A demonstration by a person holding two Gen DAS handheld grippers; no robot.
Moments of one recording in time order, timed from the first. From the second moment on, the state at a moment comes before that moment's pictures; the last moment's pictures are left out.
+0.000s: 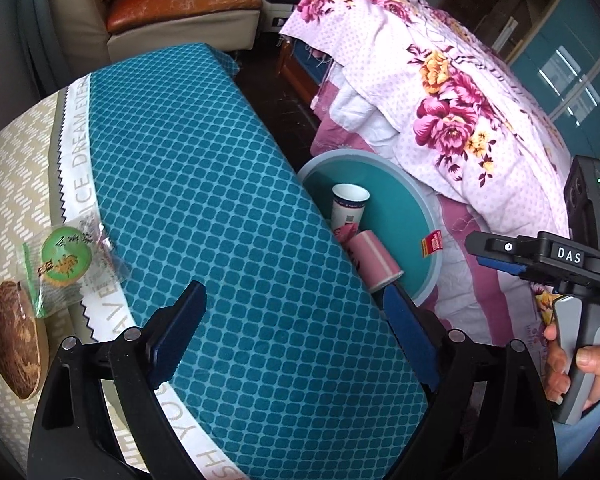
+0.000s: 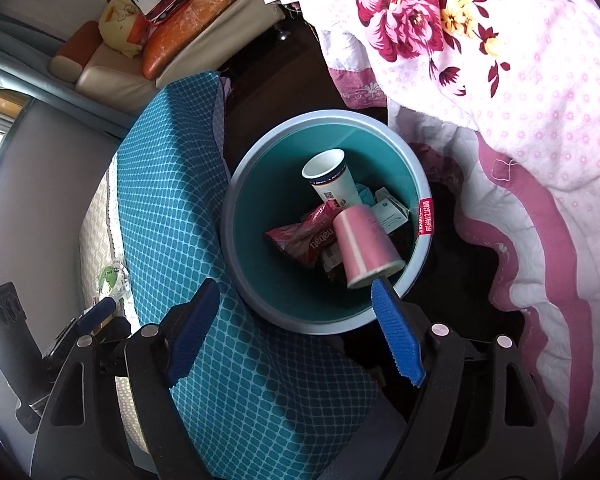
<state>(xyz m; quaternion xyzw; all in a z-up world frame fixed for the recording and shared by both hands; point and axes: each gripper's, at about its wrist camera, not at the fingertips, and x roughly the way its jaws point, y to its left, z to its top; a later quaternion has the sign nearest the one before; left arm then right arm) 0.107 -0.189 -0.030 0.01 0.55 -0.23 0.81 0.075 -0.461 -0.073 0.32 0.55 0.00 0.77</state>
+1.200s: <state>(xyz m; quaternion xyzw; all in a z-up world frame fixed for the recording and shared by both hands) 0.016 0.049 -0.053 -0.07 0.55 -0.14 0.82 0.034 -0.220 -0.065 0.12 0.65 0.15 0.74</state>
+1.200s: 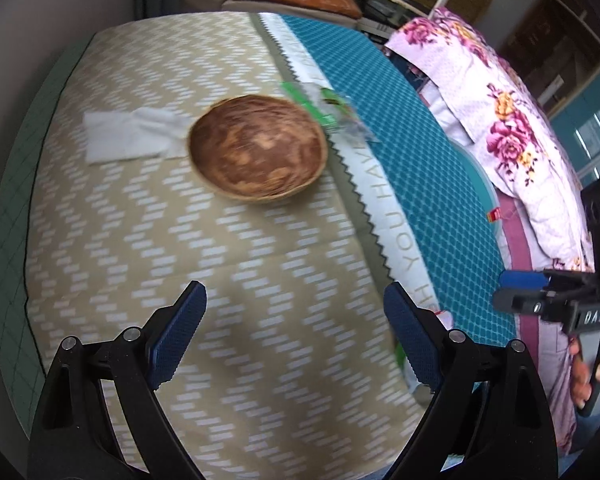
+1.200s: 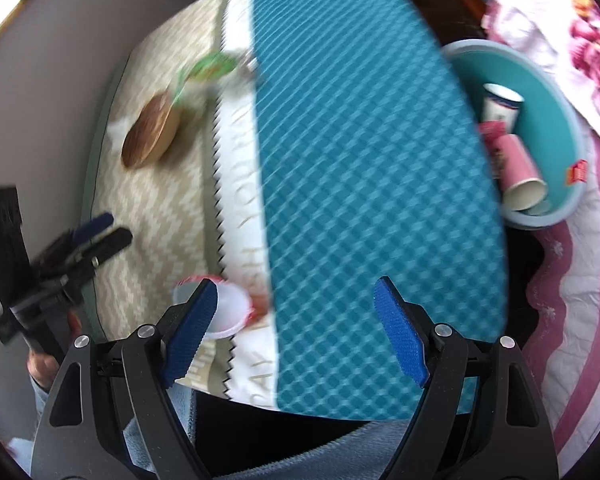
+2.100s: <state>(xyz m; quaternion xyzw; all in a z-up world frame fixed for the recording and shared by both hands) 0.019 0.082 -0.068 -0.10 0.56 -0.12 0.81 0.013 -0.138 -0.084 0.05 0.61 0.17 0.77</state>
